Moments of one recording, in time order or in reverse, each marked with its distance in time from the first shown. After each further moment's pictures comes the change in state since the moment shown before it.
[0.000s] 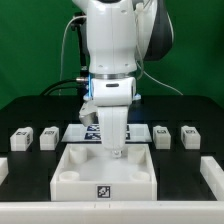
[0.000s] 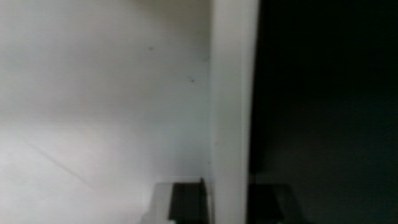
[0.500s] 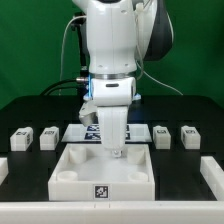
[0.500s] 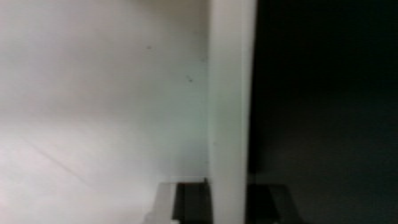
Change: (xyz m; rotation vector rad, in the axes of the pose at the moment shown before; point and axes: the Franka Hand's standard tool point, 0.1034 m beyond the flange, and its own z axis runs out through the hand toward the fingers) arm 0.000 0.000 0.000 0.000 0.000 0.000
